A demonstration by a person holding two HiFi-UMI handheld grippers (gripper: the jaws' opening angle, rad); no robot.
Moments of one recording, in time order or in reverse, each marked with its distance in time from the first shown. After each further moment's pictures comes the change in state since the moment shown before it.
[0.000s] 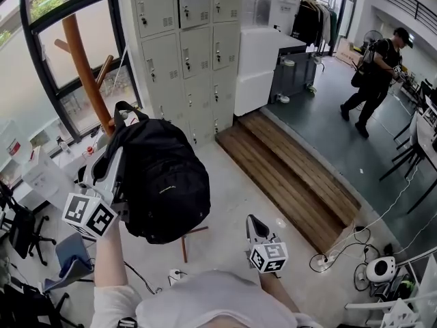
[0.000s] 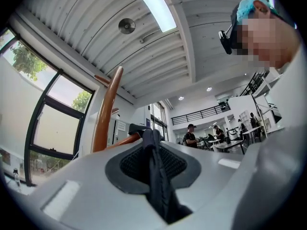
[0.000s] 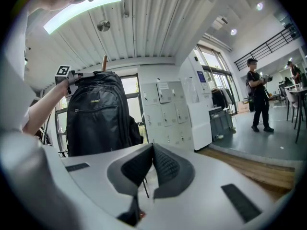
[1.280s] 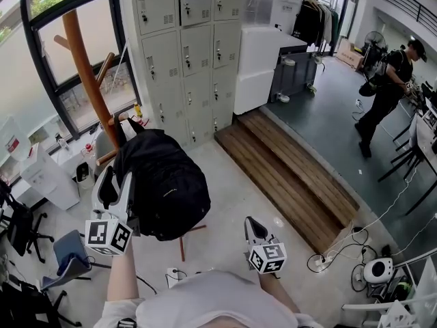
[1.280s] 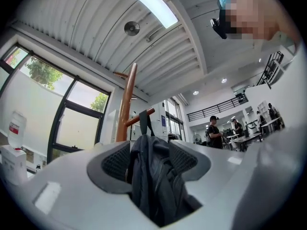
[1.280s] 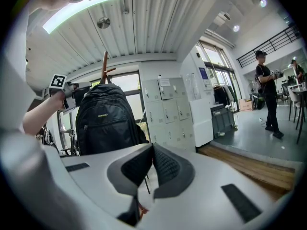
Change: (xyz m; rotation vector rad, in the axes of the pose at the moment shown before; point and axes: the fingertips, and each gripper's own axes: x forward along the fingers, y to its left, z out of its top) left arm -0.042 0.014 -0.072 0.030 0.012 0.203; right arm 0.003 0.001 -0.012 -0.003 0.041 0.021
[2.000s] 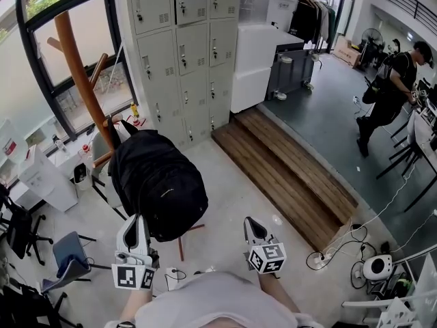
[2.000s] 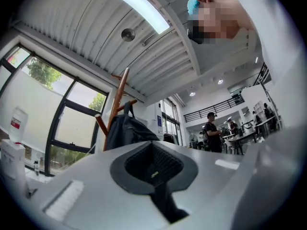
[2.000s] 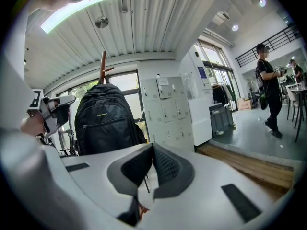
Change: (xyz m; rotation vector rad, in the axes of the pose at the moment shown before) left arm -0.081 -0.064 -0.060 0.016 -0.025 -0.029; right arm -0.003 -0.005 -0.004 0.008 0.012 -0.013
